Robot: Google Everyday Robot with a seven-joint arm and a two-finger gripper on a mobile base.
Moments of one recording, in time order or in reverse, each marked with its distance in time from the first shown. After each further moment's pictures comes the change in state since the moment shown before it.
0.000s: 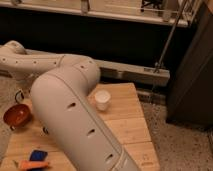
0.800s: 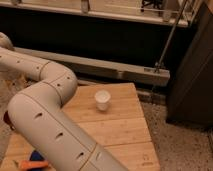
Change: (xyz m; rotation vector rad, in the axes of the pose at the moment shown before) arm -0.062 0.031 -0.003 -0.063 0.027 0.328
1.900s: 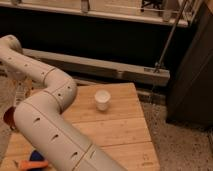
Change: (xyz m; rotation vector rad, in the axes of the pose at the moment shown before) arm -0.003 -0.016 0.028 -0.001 0.081 0.394
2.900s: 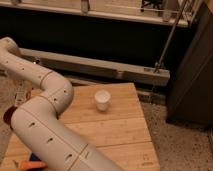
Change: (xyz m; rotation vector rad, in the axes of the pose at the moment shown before) arm -0.008 0.004 0.012 0.043 -0.051 0.043
